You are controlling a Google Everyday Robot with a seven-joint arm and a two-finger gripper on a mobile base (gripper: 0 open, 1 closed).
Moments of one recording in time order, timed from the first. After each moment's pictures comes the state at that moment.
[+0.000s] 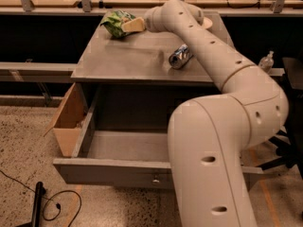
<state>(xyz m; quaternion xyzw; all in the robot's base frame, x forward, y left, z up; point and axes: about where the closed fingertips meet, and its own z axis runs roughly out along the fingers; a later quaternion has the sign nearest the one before) 0.948 0.012 0.910 -0.24 0.78 0.13 0.56</state>
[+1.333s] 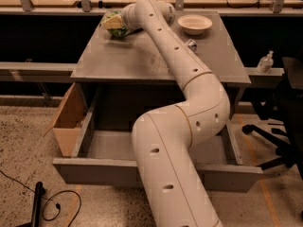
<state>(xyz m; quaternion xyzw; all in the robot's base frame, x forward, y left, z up) 0.989 0.105 0.908 -0.28 0.76 0.13 0.57</state>
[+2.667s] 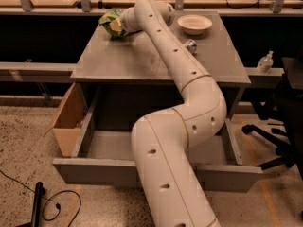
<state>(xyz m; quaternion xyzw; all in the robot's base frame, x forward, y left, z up) 0.980 0.111 0.886 -0.31 0.77 0.13 0.54</state>
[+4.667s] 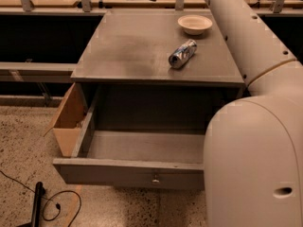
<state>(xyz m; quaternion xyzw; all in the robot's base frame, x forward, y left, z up) 0.848 0.053 1.087 -0.30 0.69 0.25 0.61</state>
